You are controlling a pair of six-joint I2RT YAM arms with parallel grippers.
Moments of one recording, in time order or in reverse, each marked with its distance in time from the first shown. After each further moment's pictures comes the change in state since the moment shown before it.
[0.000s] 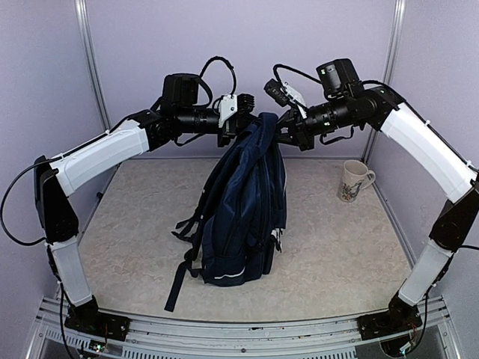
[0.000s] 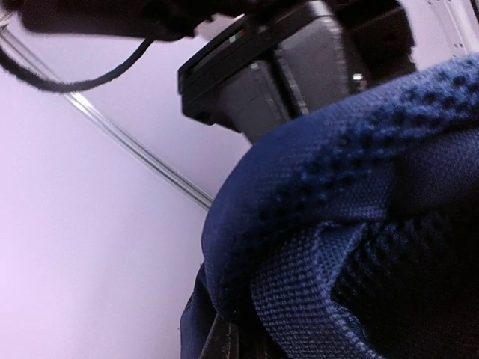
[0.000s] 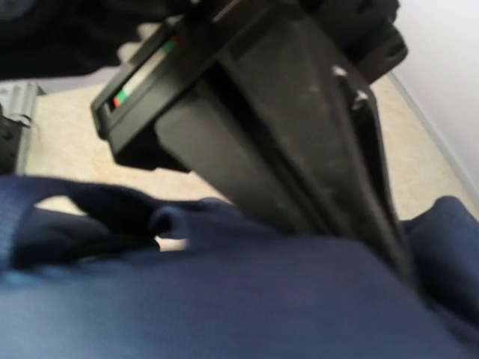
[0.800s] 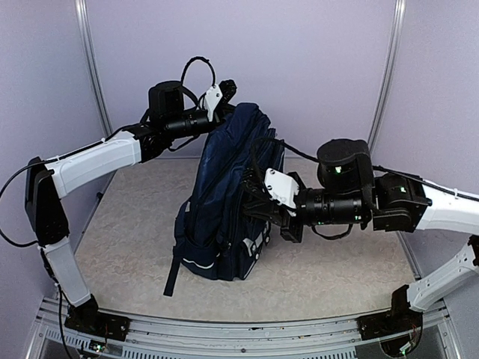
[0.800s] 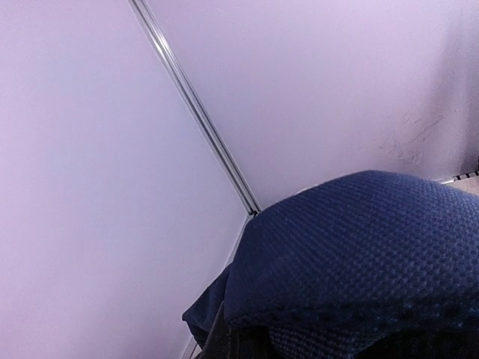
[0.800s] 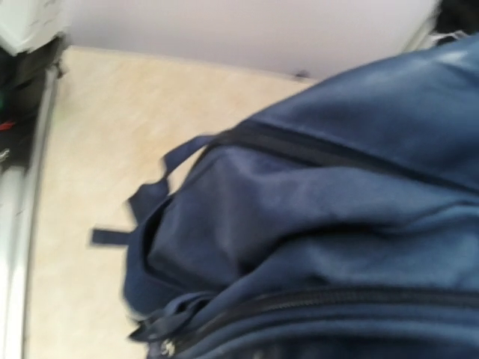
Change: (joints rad) left arm 0.053 -0.083 -0.245 0.363 -0.171 -0.428; right arm 0.606 -0.426 -0.715 0.464 0.635 0.042
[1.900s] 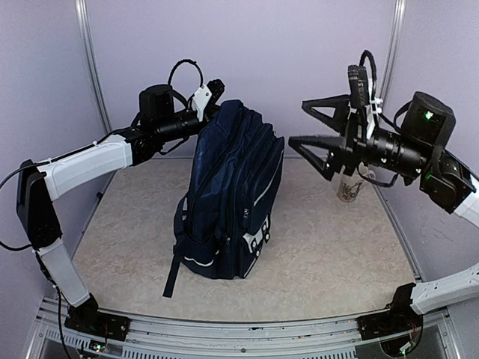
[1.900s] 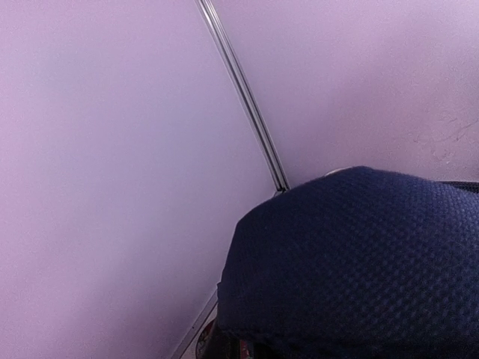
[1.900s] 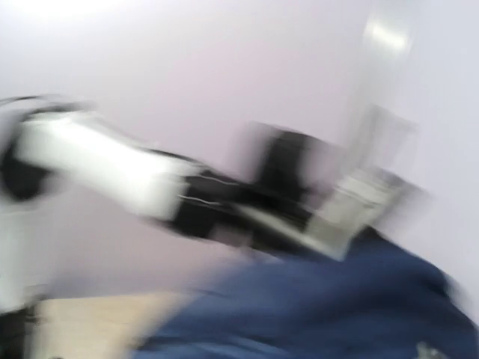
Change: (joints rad) left arm 0.046 -0.069 -0.098 0.014 -0.104 -0.070; right arm -0.246 -0.233 -0.033 0.320 -0.309 0.197
